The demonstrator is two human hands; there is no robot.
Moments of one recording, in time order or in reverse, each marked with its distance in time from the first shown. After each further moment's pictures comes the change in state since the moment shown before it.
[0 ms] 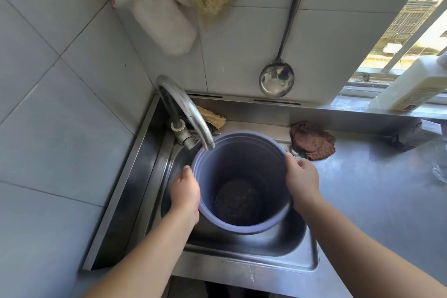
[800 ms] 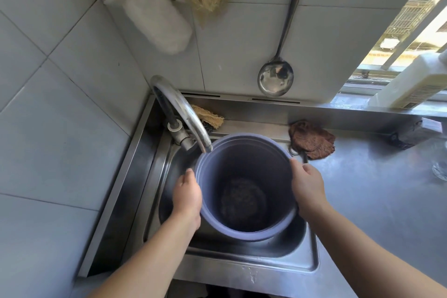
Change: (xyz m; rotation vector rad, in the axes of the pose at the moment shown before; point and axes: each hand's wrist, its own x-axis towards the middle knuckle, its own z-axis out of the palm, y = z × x) left_hand 0.002 -0.005 0.006 -0.018 -0.051 -0.007; right_hand 0.008 0.018 -0.005 0.027 -0.021 0.078
